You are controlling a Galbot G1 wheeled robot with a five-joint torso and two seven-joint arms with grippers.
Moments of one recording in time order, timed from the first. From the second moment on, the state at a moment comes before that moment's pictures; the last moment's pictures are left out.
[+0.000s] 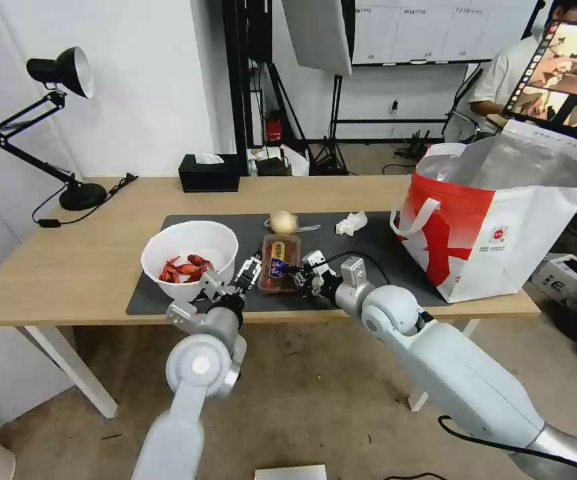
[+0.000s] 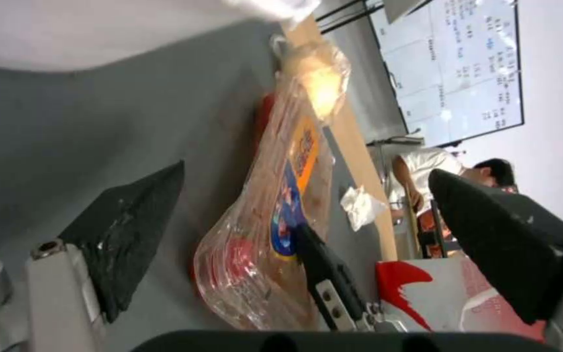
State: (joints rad) left arm 1.11 -1.50 -0.31 -1.99 -1.26 0.23 -0.58; right arm -0.63 1.06 -0.18 1.64 0.62 -0.41 -0.15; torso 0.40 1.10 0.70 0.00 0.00
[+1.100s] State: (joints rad) left arm 1.02 -1.51 -0.35 -1.90 -1.42 0.34 -0.62; right arm -0.65 1.06 -0.18 1.63 0.62 -0.41 -0.15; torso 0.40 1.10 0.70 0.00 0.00
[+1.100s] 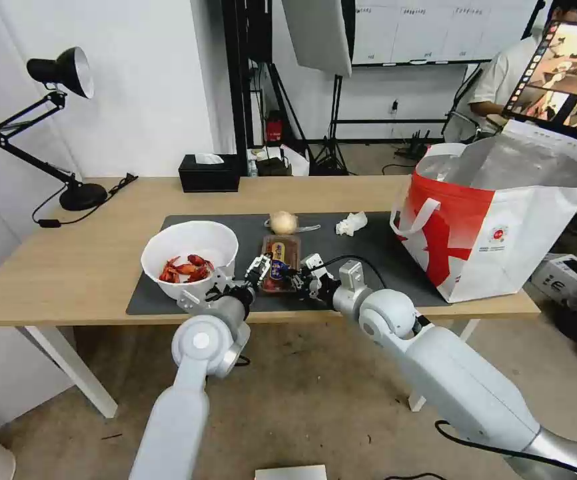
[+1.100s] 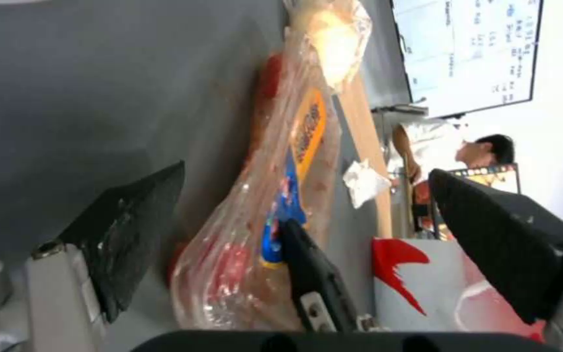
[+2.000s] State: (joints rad) left arm 0.98 -1.50 -0.36 -1.82 -1.44 0.44 -0.58; right arm -0.66 1.06 -0.17 1.63 0.63 -0.41 -0.15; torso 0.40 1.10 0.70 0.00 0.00
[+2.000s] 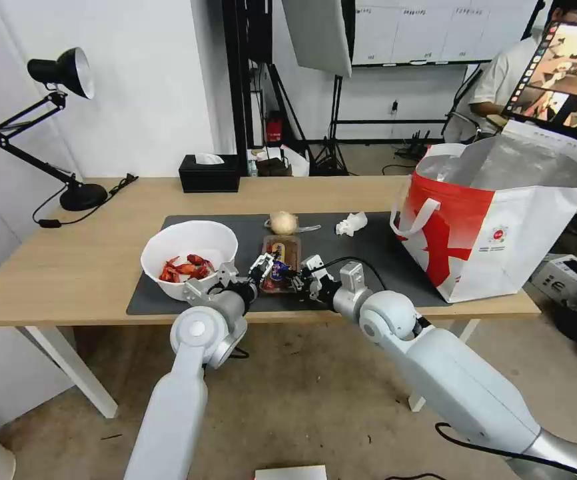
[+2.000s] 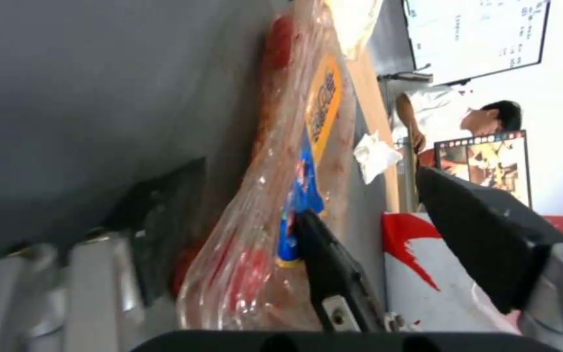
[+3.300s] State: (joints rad) left arm 0.99 -1.50 -0.35 -1.80 -1.33 0.47 -0.51; right arm -0.81 1.02 0.05 1.82 0.64 -0.35 -0.08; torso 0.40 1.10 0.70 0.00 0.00
